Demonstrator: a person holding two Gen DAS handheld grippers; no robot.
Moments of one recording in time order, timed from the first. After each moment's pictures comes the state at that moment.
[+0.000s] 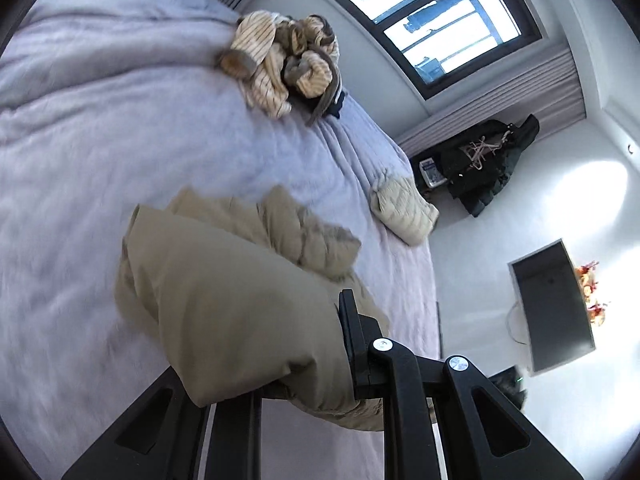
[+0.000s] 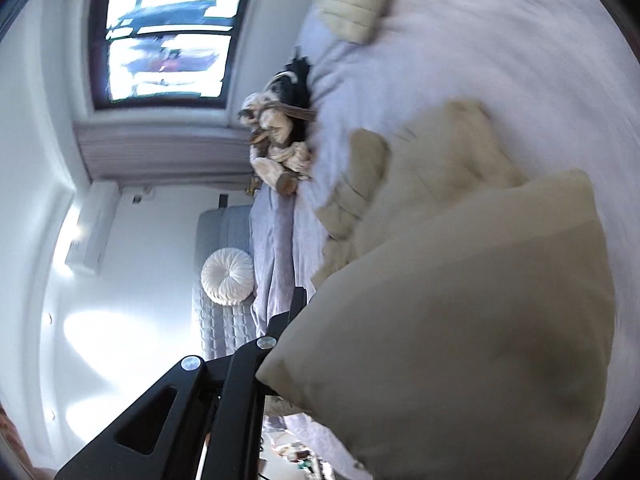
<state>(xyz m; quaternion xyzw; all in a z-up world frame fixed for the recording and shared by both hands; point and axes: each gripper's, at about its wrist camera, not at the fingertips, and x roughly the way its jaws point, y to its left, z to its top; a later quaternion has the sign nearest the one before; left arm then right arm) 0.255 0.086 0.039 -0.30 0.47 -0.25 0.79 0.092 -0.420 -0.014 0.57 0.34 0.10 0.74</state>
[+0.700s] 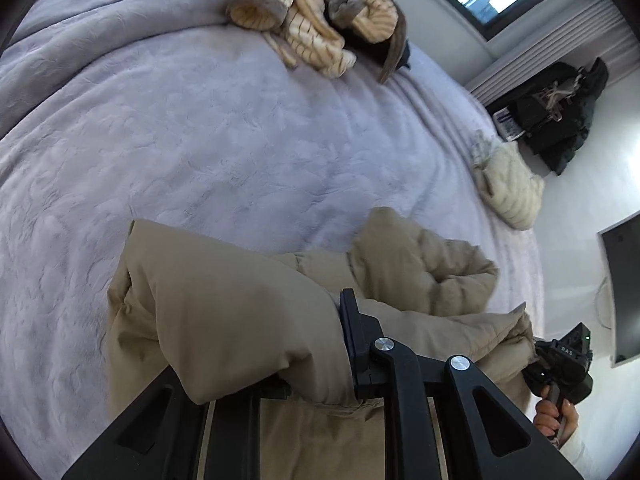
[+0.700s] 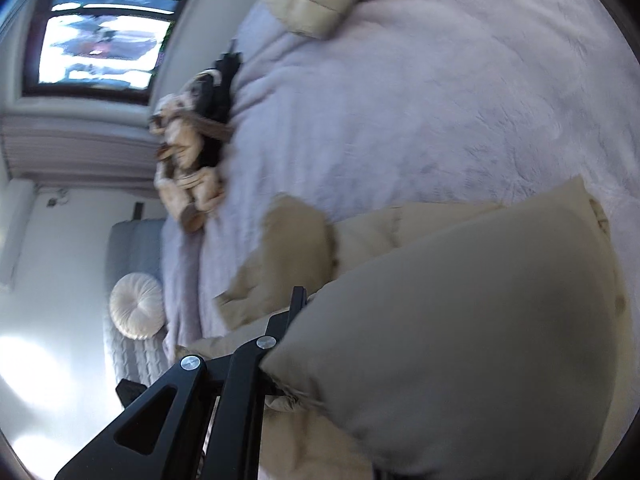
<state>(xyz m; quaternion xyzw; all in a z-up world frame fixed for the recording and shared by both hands) 0.440 0.010 -0.111 -0.17 0.56 -0.20 0.79 0.289 -0.451 -0.141 0.52 0.42 -0.03 0.74</state>
